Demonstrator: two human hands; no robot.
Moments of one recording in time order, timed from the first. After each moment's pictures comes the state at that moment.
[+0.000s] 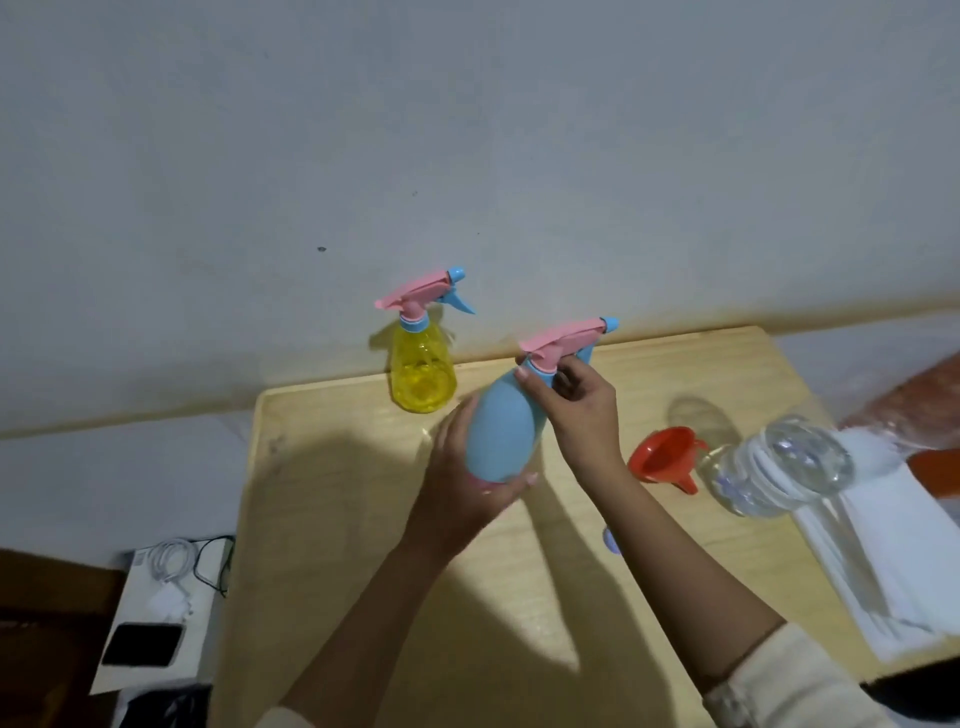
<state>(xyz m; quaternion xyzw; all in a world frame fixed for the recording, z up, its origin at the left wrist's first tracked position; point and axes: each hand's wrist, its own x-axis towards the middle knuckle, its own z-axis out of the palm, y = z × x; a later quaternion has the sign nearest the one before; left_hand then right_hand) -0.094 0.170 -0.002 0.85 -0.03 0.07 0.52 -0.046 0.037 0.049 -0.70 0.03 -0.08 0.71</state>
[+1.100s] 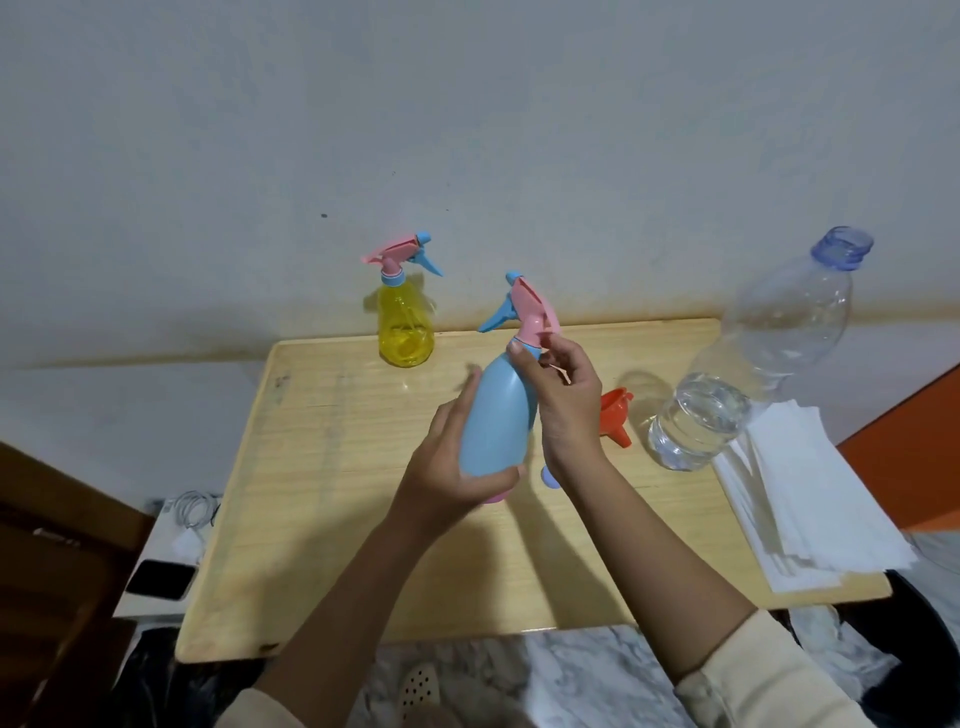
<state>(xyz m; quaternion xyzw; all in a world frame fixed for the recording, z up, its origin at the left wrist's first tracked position) -0.194 0.109 0.040 0.86 -0.04 0.03 0.51 -0.140 -0.015 0.086 -0.57 0.08 -0.05 0.82</state>
